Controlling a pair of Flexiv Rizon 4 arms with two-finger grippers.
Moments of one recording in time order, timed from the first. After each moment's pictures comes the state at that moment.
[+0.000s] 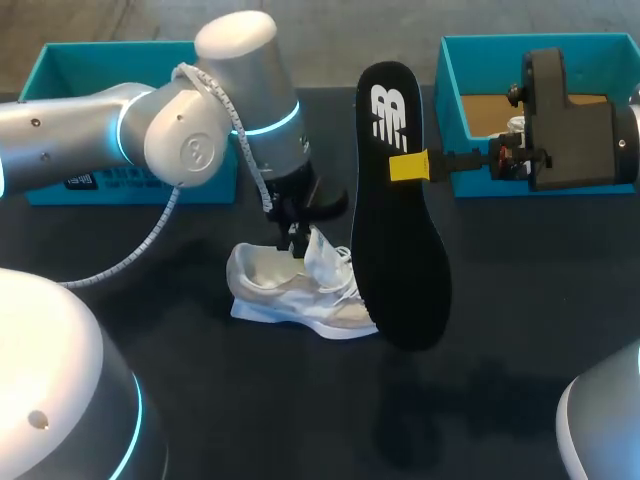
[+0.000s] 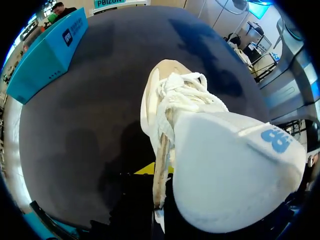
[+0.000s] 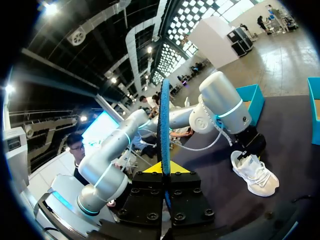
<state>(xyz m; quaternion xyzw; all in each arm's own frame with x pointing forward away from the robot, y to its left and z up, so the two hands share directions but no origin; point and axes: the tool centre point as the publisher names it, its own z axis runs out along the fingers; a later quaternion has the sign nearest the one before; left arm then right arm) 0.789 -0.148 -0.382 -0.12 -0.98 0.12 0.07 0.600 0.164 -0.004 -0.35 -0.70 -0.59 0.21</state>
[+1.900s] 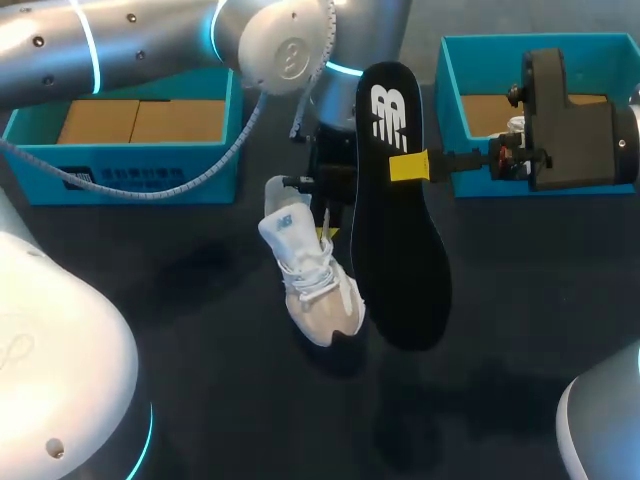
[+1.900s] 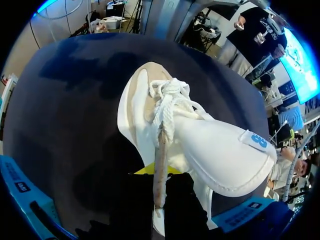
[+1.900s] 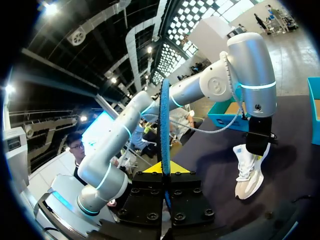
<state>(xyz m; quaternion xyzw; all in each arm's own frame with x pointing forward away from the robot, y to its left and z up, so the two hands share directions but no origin) 0.797 -0.170 -0.326 -0.64 -0.75 0.03 0.17 0.600 0.164 -0.004 -0.35 -0.70 -0.59 0.21</state>
